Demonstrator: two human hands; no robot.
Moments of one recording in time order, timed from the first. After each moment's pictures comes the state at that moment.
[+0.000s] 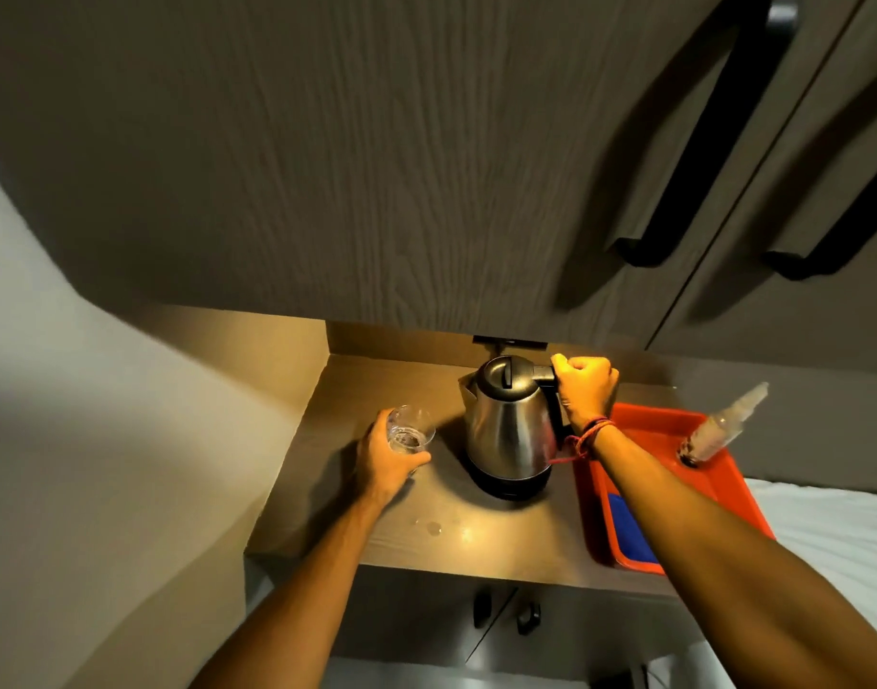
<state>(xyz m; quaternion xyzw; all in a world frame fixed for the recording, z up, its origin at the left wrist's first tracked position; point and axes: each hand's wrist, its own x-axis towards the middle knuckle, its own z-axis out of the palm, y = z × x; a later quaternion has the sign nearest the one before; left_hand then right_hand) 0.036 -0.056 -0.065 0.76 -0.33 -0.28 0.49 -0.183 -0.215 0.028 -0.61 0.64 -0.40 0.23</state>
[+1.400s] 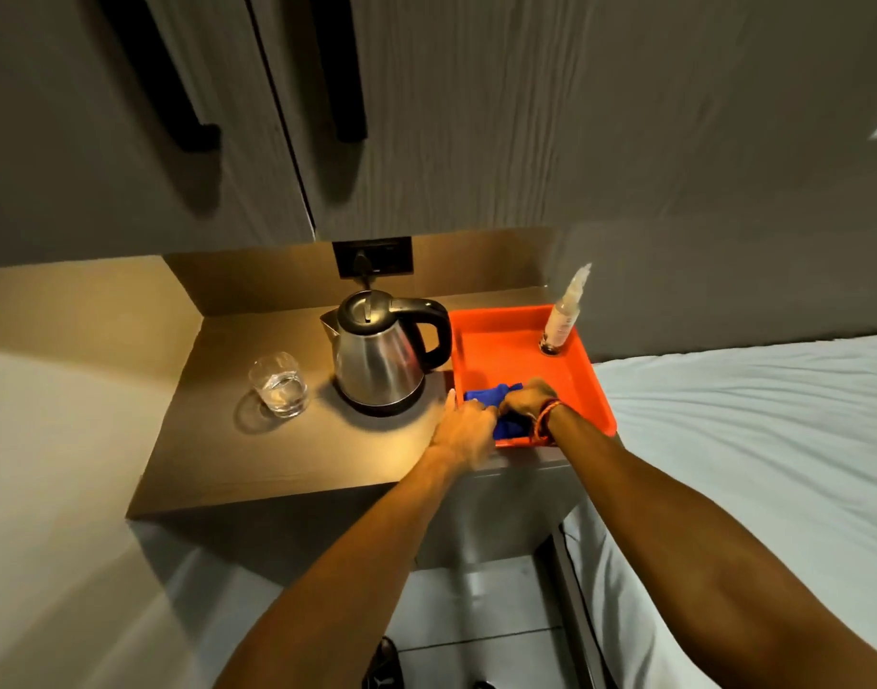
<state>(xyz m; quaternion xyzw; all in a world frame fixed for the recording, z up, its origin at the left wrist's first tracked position) -0.260 -0.095 -0.060 0.61 -0.78 -0.12 -0.03 -0.379 -0.152 -0.038 -0.48 0.70 -0.13 0.51</state>
